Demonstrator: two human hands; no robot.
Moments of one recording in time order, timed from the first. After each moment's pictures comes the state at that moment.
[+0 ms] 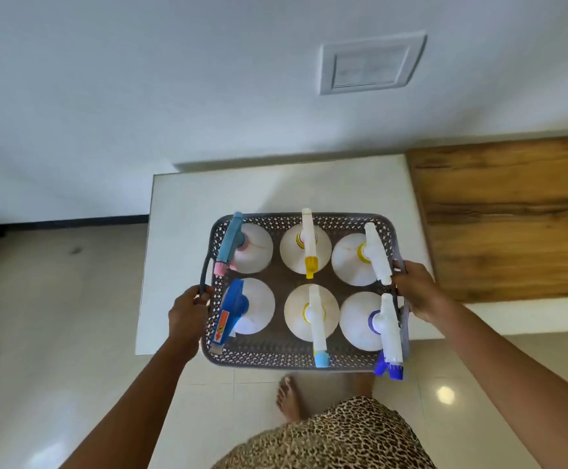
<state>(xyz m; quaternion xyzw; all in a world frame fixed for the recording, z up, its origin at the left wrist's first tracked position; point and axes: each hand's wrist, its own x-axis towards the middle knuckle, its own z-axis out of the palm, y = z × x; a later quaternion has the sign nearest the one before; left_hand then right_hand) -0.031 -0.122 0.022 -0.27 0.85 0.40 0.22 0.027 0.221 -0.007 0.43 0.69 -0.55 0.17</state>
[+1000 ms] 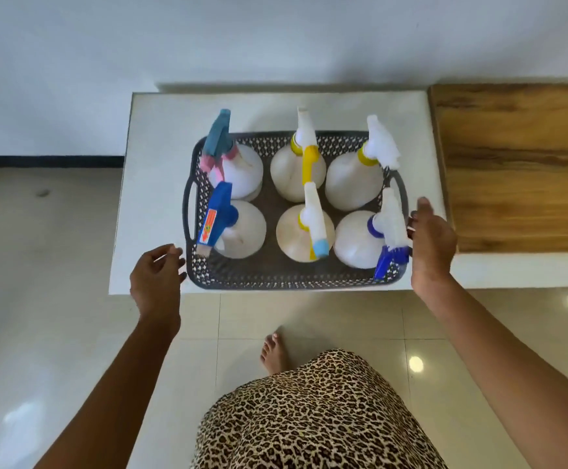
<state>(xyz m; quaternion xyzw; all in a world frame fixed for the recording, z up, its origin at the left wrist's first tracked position) 0.020 -0.151 -0.014 -0.36 0.75 0.56 0.04 0.055 0.176 -0.016 0.52 0.63 -0.56 -0.12</state>
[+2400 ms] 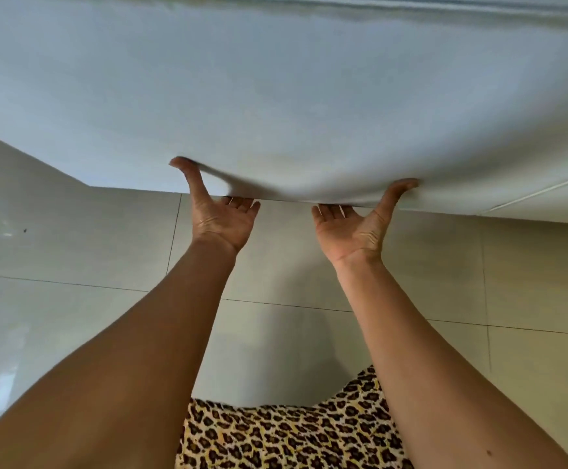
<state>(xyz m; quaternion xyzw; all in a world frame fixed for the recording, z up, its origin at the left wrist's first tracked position) 0.090 -0.084 -0.353 -0.36 0.25 0.88 0.17 0.133 0.068 -0.361 0.40 0.08 -0.91 -0.05</state>
